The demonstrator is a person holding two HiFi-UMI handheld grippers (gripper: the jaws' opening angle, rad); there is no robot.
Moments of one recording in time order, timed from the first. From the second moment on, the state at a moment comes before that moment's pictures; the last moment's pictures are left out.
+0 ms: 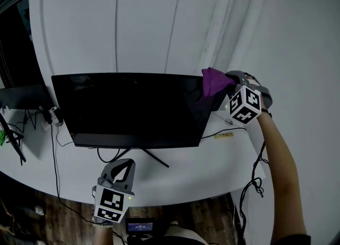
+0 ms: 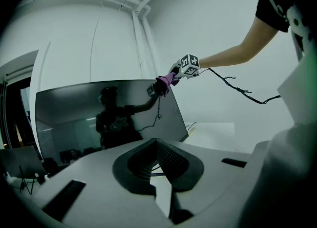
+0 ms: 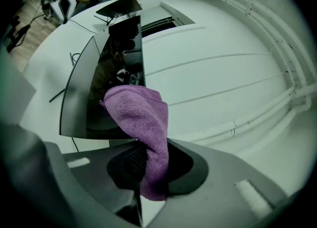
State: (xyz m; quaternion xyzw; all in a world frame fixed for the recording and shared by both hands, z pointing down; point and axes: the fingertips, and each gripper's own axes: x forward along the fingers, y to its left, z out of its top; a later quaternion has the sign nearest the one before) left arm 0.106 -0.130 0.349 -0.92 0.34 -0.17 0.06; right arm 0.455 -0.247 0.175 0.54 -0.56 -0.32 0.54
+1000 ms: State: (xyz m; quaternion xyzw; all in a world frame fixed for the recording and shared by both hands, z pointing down) left arm 0.120 -0.128 0.349 -0.90 0.40 -0.17 0.05; right arm 0.456 -0.226 0.267 0.58 -0.65 -0.23 0.43
